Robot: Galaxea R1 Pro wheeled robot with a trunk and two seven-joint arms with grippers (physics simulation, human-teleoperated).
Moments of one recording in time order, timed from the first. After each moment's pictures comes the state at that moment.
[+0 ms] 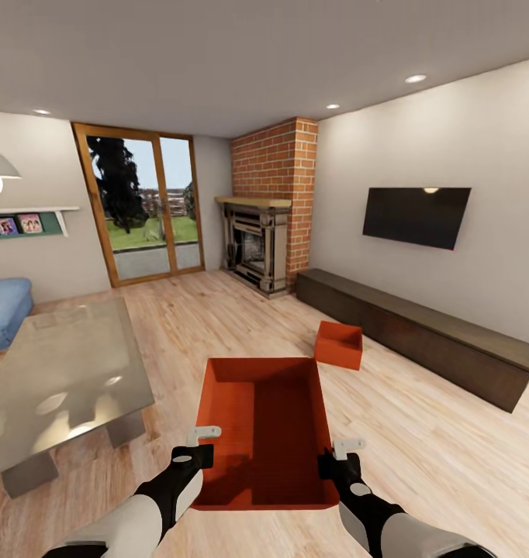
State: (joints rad) left arm -0.69 -0.14 0.05 -0.20 -0.04 0.03 0.24; right arm -0.67 0.09 0.20 -0.06 -0.11 -0.31 -0.13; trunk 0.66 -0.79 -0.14
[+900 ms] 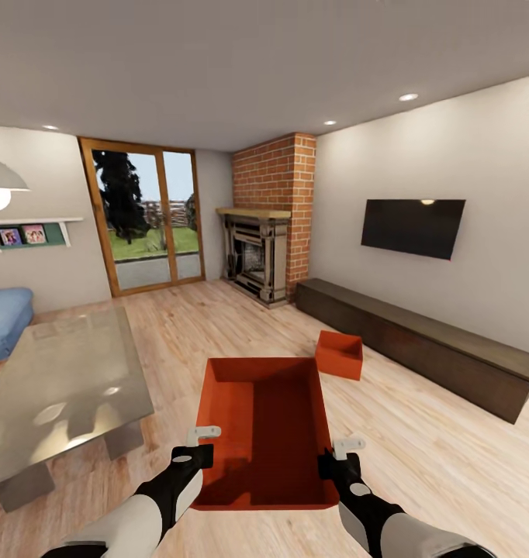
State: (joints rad) left arm -0.69 -0.14 0.05 -0.20 -0.04 0.03 0.24; right arm -0.67 0.09 0.20 -0.06 -0.11 -0.31 -0.13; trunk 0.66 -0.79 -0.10
